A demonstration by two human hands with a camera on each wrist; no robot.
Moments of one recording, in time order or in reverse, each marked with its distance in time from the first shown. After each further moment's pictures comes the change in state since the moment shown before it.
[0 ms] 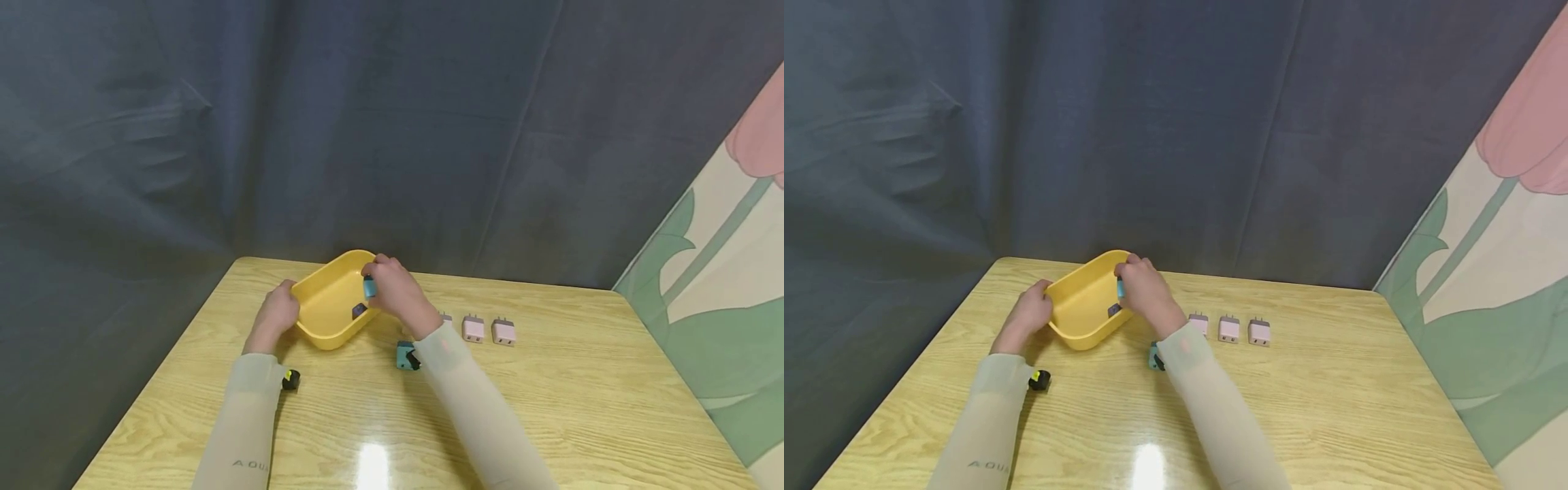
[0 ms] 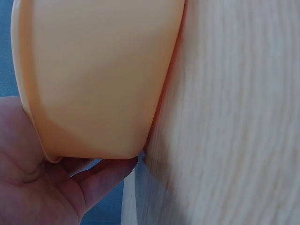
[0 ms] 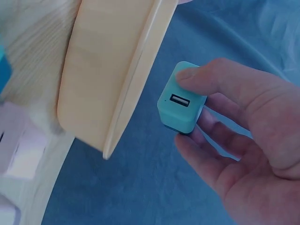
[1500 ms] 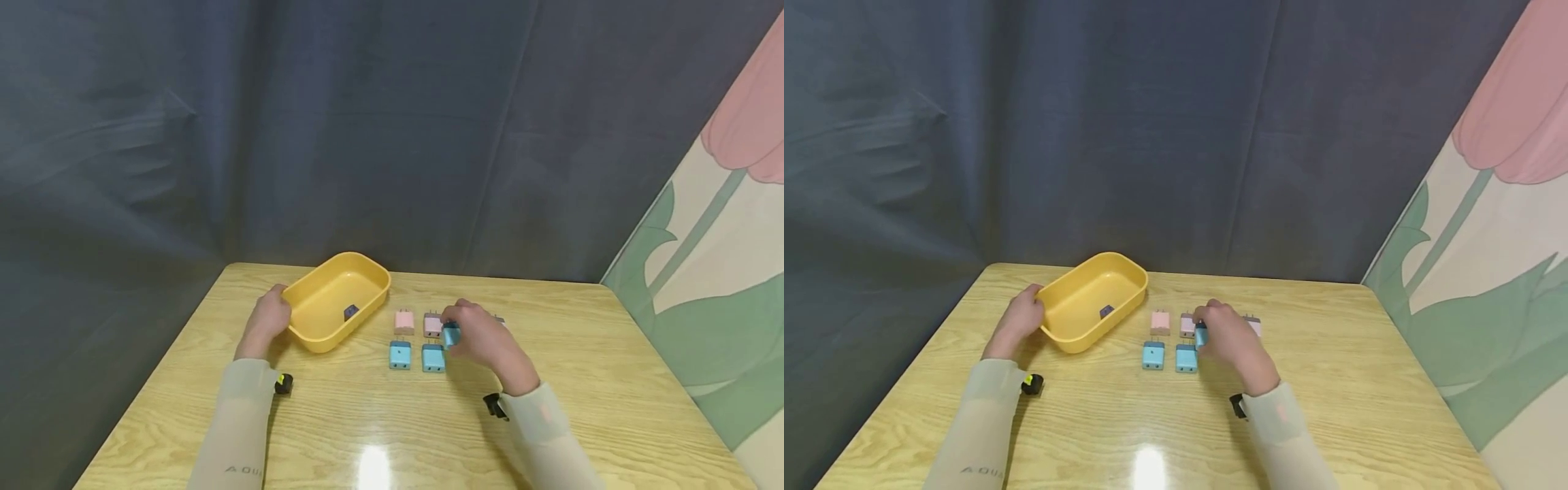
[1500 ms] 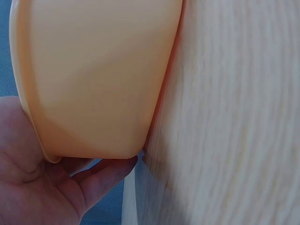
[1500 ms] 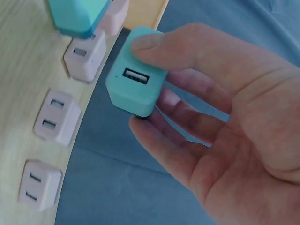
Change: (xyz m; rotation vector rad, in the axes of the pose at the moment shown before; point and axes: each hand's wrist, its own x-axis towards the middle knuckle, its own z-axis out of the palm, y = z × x) left_hand 0.002 -0.008 -0.007 -0.004 -0.004 0.002; right_hand -0.128 0.083 -0.023 0.077 -0.085 0.167
